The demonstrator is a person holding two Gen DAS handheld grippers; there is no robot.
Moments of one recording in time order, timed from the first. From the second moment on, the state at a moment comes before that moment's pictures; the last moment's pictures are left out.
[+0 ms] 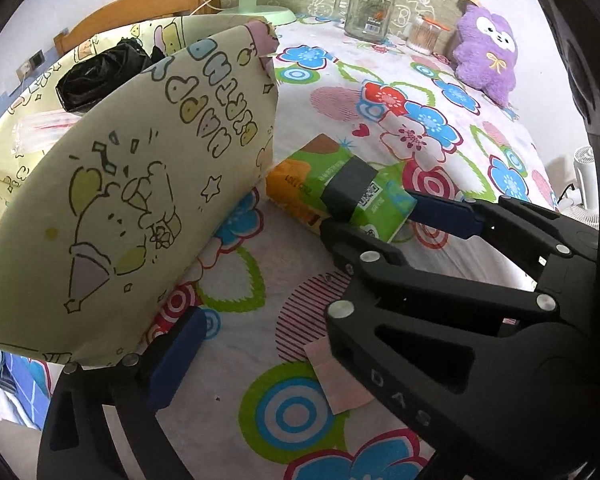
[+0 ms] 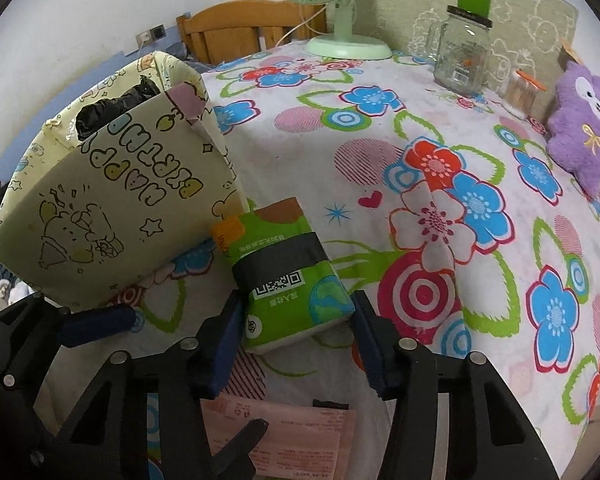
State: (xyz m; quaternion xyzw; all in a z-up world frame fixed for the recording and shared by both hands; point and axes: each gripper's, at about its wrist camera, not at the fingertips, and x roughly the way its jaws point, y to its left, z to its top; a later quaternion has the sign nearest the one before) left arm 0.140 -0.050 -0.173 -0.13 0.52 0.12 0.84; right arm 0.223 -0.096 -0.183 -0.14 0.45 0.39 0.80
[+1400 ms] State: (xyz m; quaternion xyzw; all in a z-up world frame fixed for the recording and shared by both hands) left arm 0.101 -0.117 -0.171 0.05 0.51 0.00 0.86; right arm 0.135 -0.213 -0.174 -0.03 0.44 0.20 0.87
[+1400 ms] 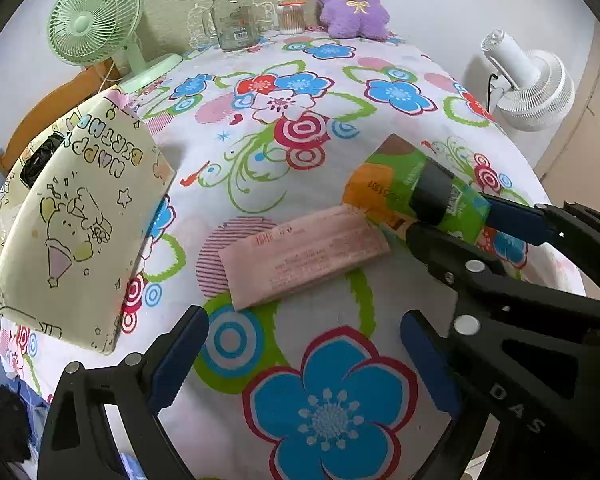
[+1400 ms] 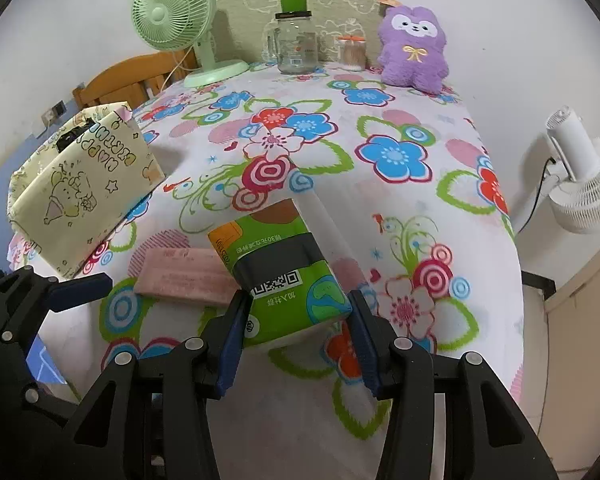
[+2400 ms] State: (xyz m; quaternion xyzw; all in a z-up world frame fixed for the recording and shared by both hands) left arm 0.110 -0.106 -0.174 0.09 0.51 -0.03 0.86; right arm 0.138 -0.201 -0.183 -0.03 0.47 0.18 0.87
